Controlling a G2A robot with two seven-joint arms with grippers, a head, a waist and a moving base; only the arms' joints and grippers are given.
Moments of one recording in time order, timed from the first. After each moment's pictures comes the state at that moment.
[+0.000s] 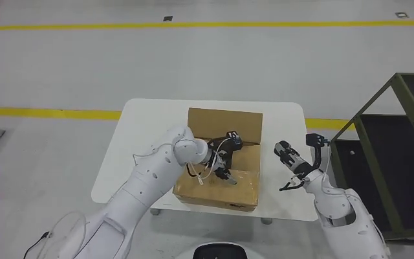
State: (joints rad) left arm 0.49 -1.49 -0.71 -0.93 0.61 -0.69 -1.13; right arm -1.38 -1.16 1.52 -1.64 -0.48 -0.15 0.41
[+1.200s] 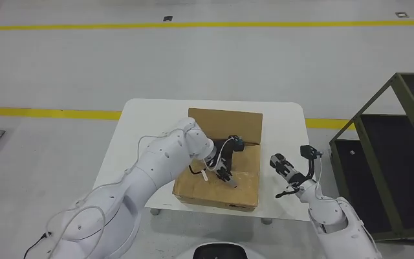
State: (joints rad) left arm 0.24 -1.57 -0.26 -0.61 0.11 -0.64 -1.18; right arm -1.40 -1.17 1.47 -1.54 -0.40 -0.14 0.39
